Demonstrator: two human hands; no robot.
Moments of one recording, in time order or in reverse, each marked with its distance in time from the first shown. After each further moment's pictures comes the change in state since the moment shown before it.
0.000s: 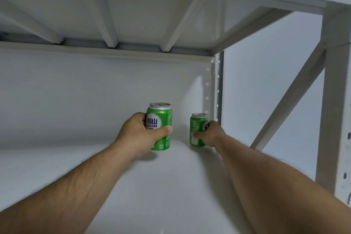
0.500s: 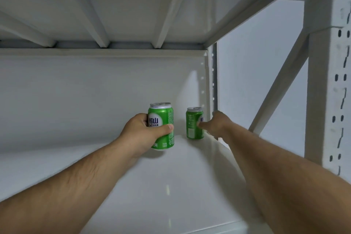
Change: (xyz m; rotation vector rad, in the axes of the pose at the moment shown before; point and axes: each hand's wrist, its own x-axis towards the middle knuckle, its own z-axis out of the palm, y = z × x) left_hand -0.002 -0.002 0.017 -0.065 -0.082 -0.081; right_hand -0.044 -0.018 -0.040 -0.134 -0.006 0.011
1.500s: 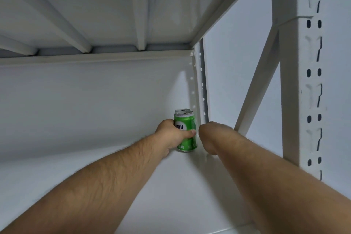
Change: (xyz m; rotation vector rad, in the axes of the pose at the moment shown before) left_hand 0.051 0.000 0.122 0.108 -0.116 -0.088; right_hand -0.026 -0.002 -0.021 -0.965 -0.258 -0.055
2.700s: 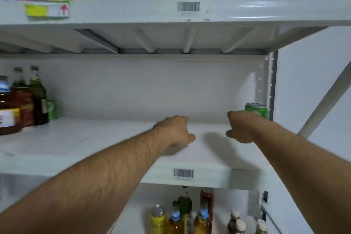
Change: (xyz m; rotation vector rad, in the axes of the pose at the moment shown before) left_hand -0.217 -0.027 -0.242 1.045 0.007 0.068; right_hand -0.170 -0.148 -0.028 -0.044 0.241 -0.225
